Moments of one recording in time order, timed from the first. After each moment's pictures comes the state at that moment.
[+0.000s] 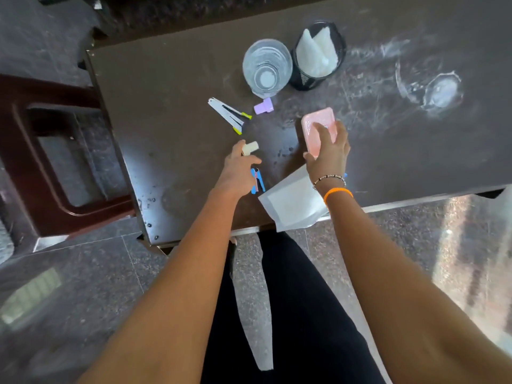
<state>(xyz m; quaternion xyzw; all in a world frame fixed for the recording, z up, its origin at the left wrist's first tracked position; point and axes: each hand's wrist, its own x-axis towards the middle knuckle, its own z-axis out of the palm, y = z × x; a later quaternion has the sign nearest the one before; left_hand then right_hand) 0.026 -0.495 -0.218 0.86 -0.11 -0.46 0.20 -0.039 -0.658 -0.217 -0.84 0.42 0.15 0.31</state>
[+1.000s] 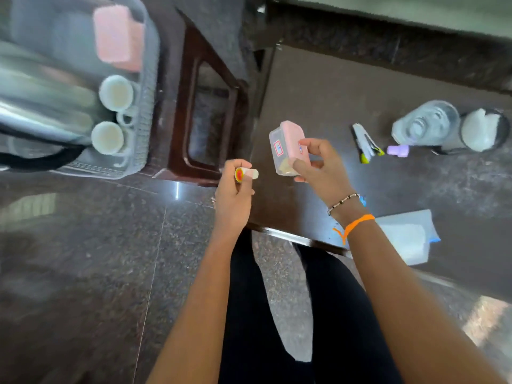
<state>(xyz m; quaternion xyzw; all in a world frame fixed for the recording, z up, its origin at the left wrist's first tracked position) 0.008 -0.269 -0.115 0.78 0.25 -0.13 0.56 0.047 -0.426 -0.123 -0.72 0.22 0.22 0.62</state>
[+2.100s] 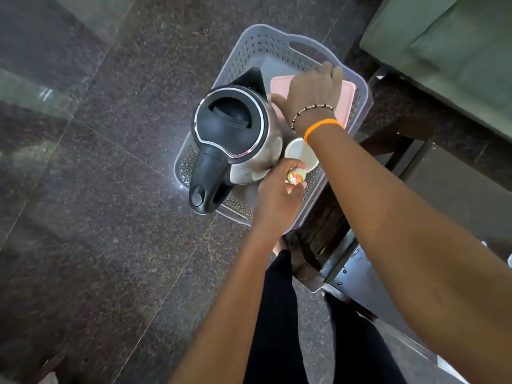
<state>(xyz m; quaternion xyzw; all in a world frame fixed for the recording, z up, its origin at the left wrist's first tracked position) 0.117 -0.015 -0.083 0.77 0.28 -0.13 0.56 0.283 -0.031 -0.114 -0.98 -0.16 0.09 0.01</state>
